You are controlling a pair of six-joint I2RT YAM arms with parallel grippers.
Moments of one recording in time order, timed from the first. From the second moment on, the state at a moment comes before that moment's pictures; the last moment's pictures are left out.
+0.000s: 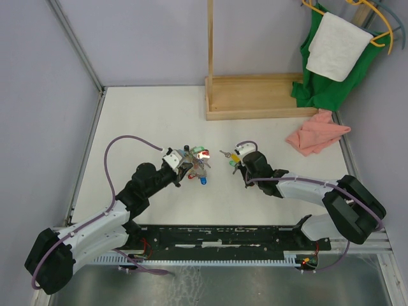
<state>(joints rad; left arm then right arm) -0.66 0.82 0.30 0.37 0.17 0.08 0.72 1.38 0.53 0.04 0.22 0.15</state>
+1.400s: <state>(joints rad) -0.66 0.92 0.06 0.59 0.08 -0.17 0.72 1.47 0.73 0.11 -0.42 -0.01</state>
